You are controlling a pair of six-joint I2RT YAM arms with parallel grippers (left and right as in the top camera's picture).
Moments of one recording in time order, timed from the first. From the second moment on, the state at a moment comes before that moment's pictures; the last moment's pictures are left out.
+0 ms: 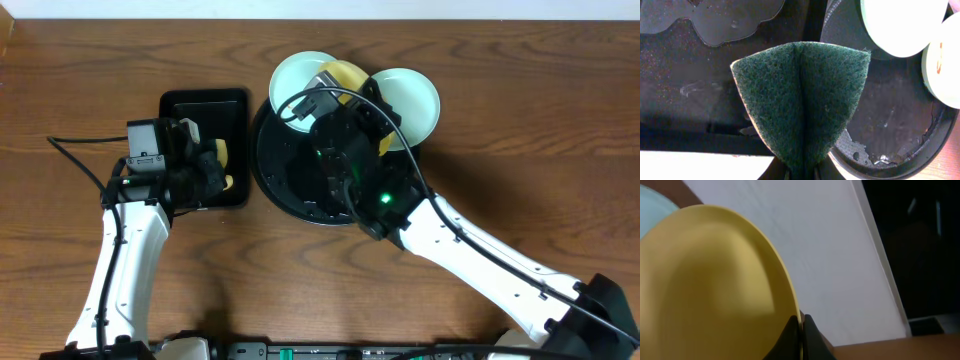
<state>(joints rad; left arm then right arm) 0.11 1.34 0.93 -0.66 0.31 -0.31 0.84 1.60 1.25 -0.01 0.98 -0.67</state>
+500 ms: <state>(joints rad) 0.11 1.34 0.93 -0.68 0.32 -0.31 0.56 1.43 1.25 -0.33 0.57 -0.13</state>
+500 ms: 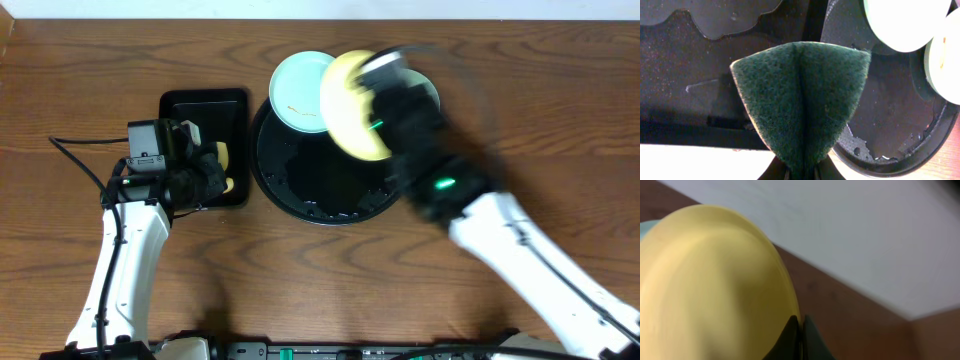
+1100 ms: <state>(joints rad) 0.11 1.34 0.93 -0.68 0.32 -0.31 -0.42 1.60 1.25 -0.44 -0.21 0.10</state>
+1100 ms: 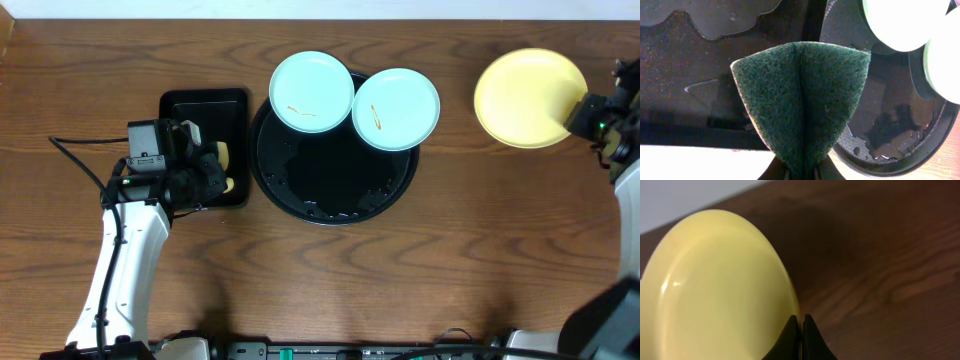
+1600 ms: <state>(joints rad) 0.11 1.34 0.93 -0.69 0.32 -0.30 -0.44 1.93 1.25 -0.31 -0.26 0.11</state>
